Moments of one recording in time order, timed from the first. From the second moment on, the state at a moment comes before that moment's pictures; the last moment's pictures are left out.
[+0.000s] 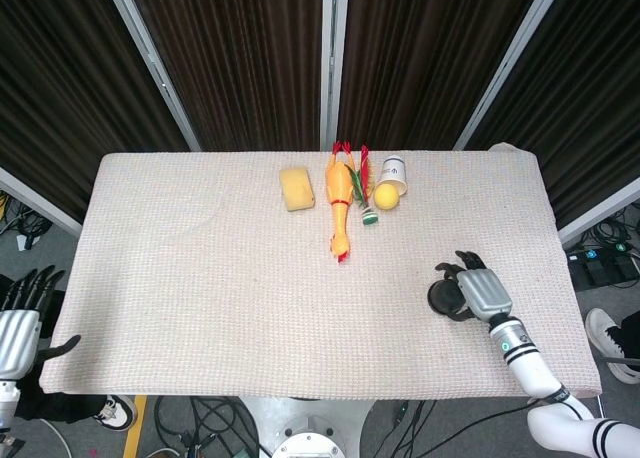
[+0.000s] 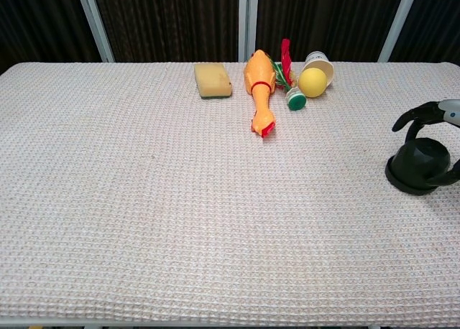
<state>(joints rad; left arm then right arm) -0.06 -1.20 -0.02 -1.41 1.52 1.51 -0.11 0.49 -1.38 0.06 -1.37 -1.30 0.94 -0.02</state>
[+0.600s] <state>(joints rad) -0.07 -1.20 -0.03 -1.44 1.51 1.50 -0.09 0.47 -1.34 0.09 -1.44 -1.32 1.01 0.00</state>
